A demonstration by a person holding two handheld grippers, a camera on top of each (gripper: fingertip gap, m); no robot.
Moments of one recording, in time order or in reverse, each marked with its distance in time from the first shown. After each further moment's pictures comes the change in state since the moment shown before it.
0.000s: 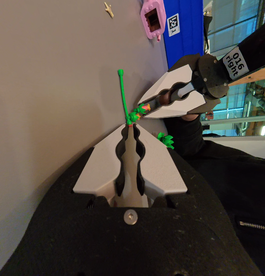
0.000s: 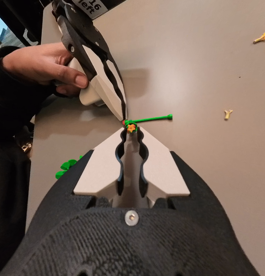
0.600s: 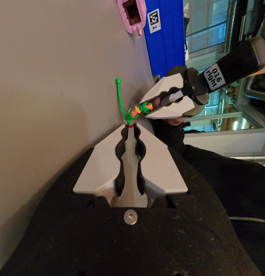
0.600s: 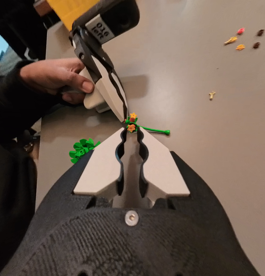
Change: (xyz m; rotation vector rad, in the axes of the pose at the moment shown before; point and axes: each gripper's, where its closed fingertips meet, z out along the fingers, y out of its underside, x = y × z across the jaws) left arm 0.027 0.004 0.025 -0.010 0.128 -0.027; right arm -0.005 0.011 -0.036 0.114 0.061 0.025
